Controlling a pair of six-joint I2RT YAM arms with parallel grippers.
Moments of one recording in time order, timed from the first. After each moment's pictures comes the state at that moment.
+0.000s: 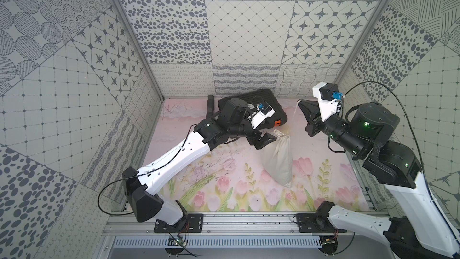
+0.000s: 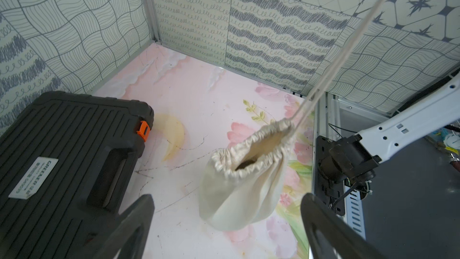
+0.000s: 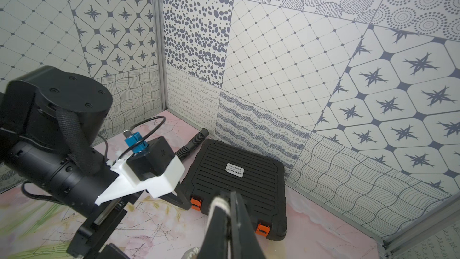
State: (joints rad) left arm -0.80 1.52 1.60 -0.54 0.39 0.12; right arm 0.75 1.02 1.65 -0.72 0.21 -0.14
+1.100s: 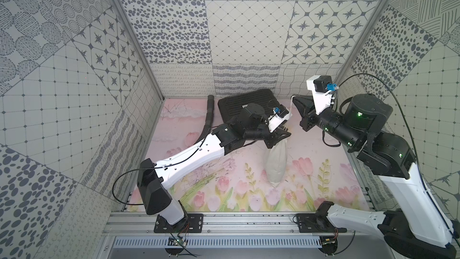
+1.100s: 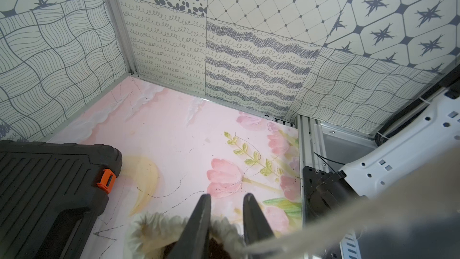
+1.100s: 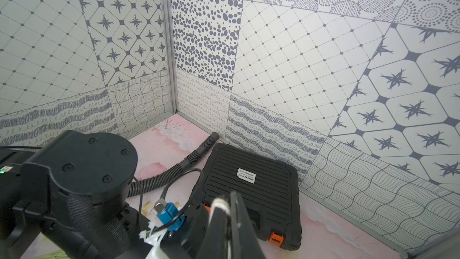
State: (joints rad) left arm -0.91 1.61 1.57 -0.31 0.36 0.05; right arm 0.75 1.11 1.76 -0.75 0.18 -0.11
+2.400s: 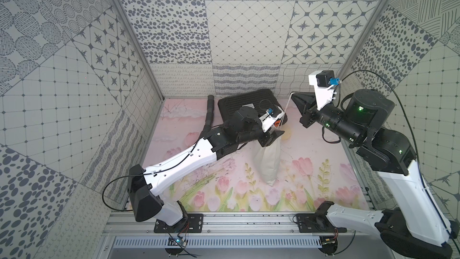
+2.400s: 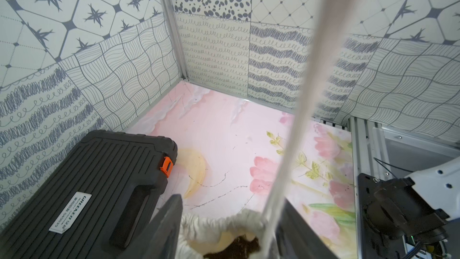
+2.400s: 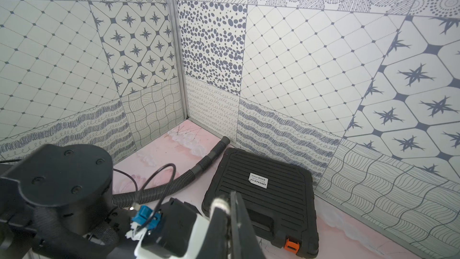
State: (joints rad) left arm -0.91 1.51 1.50 -0.28 0.15 0.13; right arm 0.69 1.14 1.79 -0.75 0.06 -0.03
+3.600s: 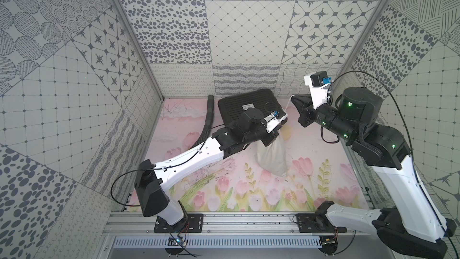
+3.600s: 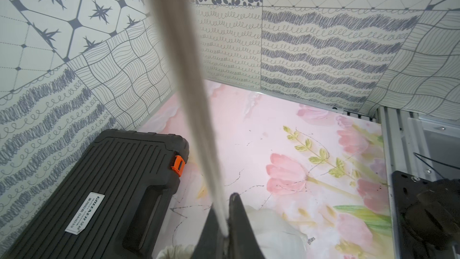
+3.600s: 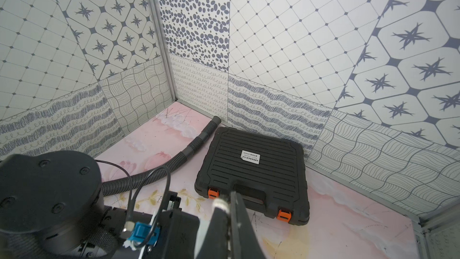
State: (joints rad) left arm -0.92 1.59 1.49 -0.25 0.04 0.21; right arm 0.66 1.17 1.81 -0.84 0.10 -0.02
